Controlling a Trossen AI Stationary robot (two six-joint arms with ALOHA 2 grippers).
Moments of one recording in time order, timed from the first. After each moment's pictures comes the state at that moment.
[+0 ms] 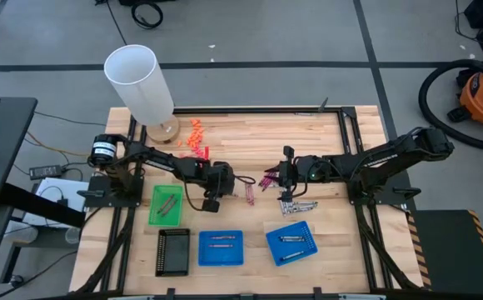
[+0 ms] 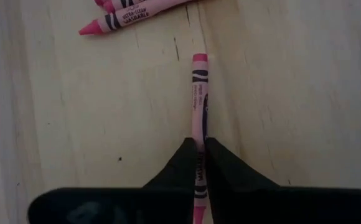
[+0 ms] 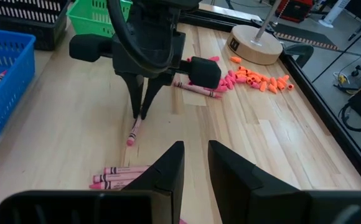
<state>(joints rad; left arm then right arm) 0.01 1.76 0.93 -0.27 0.02 0.23 0.09 1.26 0.59 0.22 0.27 -0.13</state>
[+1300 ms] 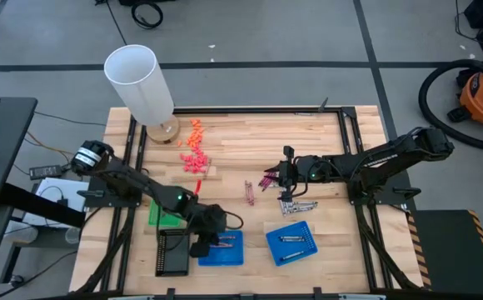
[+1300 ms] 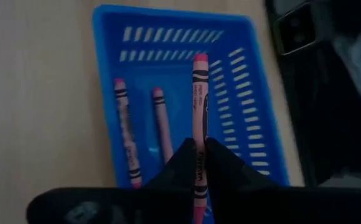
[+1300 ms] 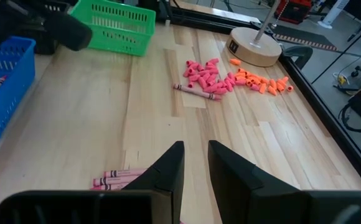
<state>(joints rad) -0.39 1.64 0.94 -0.19 0.22 -0.39 0.09 1.26 0.59 0.22 0.27 -0.13</state>
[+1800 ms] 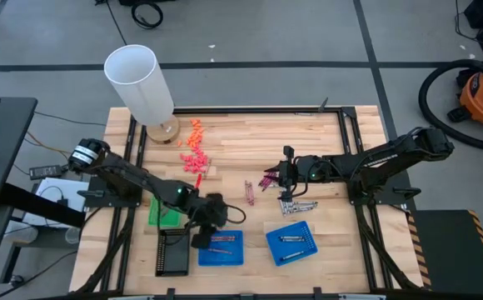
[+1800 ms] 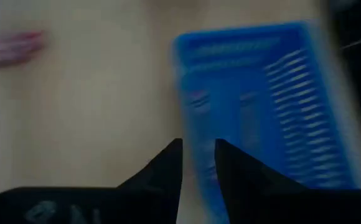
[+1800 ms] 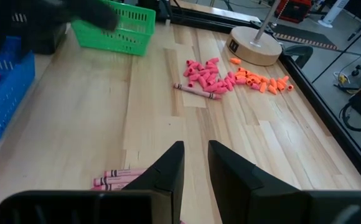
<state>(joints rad) -0.33 1.59 1.00 -0.38 0.06 -0.20 0.09 1.26 0.59 0.22 0.27 -0.12</state>
